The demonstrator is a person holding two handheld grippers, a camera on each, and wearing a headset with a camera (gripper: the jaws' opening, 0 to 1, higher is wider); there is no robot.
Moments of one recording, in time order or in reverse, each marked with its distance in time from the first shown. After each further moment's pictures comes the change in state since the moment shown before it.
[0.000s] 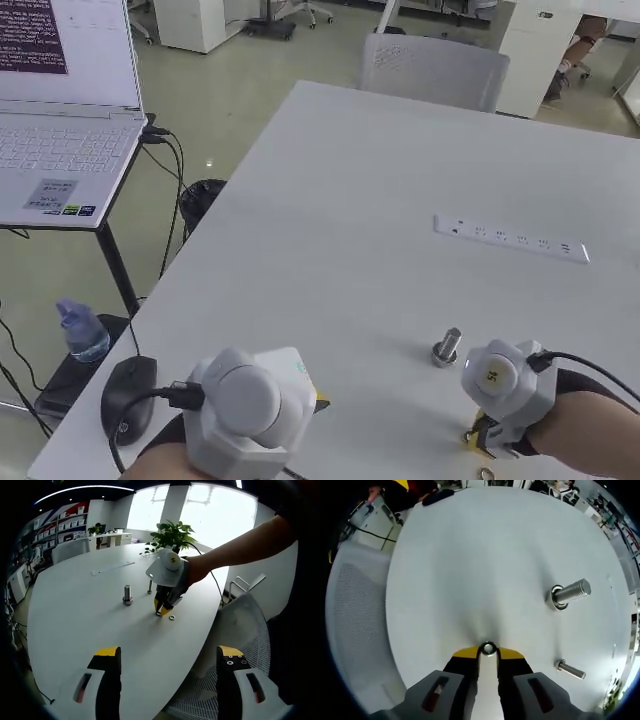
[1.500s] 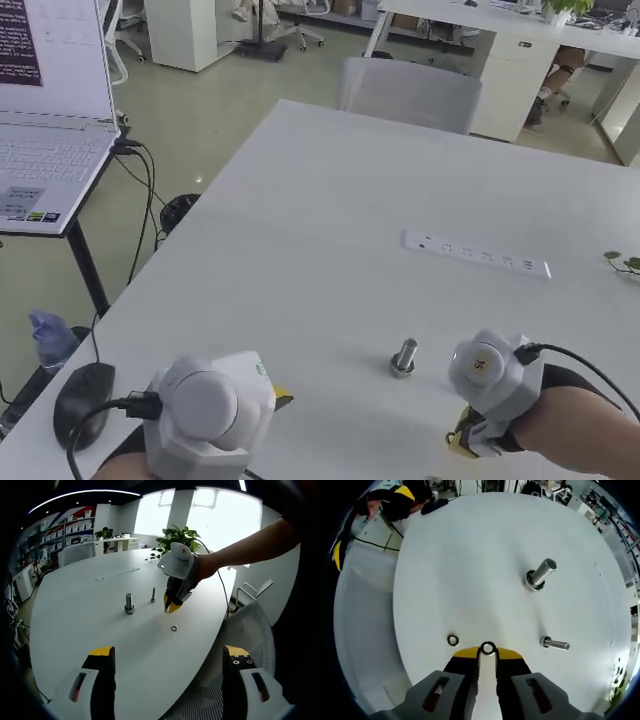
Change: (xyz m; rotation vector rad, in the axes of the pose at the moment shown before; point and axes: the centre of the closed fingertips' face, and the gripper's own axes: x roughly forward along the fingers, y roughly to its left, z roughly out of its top) left arm 0.017 -0.005 0.021 -0.018 -0.051 0.071; right arm -0.035 -0.019 -0.033 0.060 -0.078 0.015
